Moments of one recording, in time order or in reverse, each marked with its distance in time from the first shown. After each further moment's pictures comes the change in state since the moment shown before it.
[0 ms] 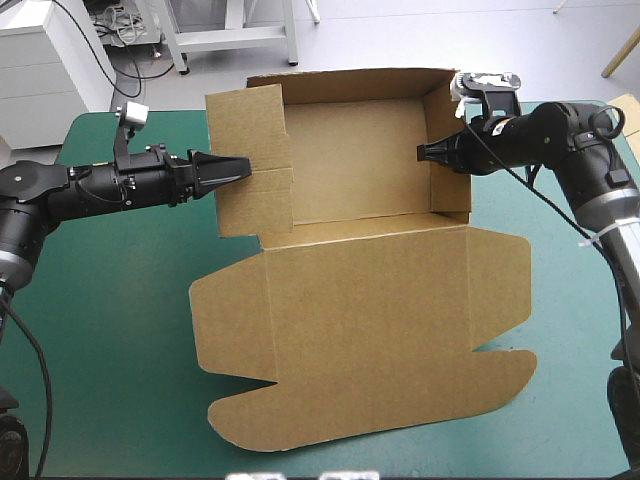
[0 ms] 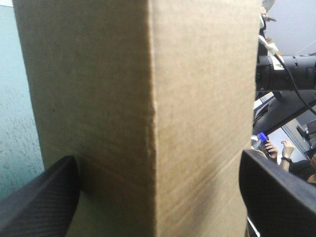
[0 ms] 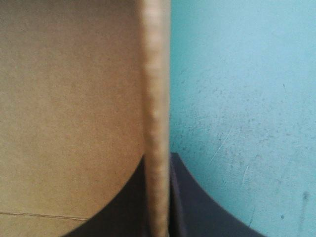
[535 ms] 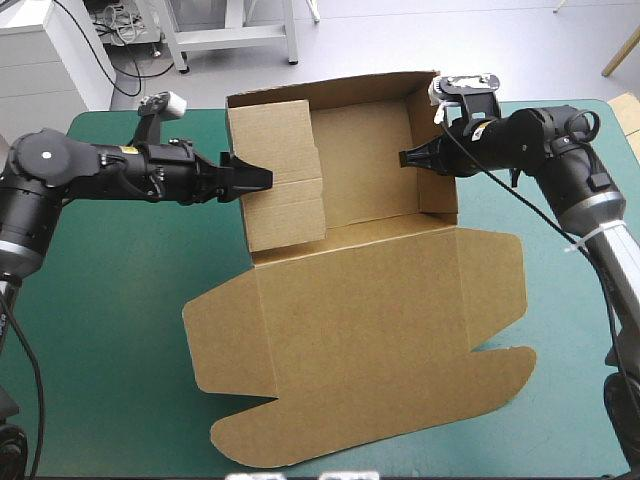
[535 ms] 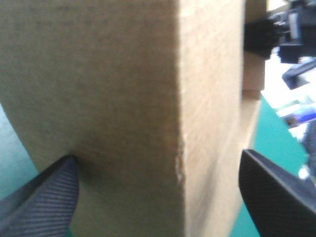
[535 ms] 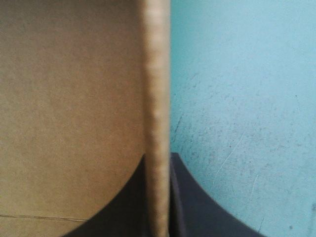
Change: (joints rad) left arm -0.213 0.001 -0.241 0.537 -0.054 -0.392; right arm 0.094 0.000 0.000 -0.081 -0.033 0.039
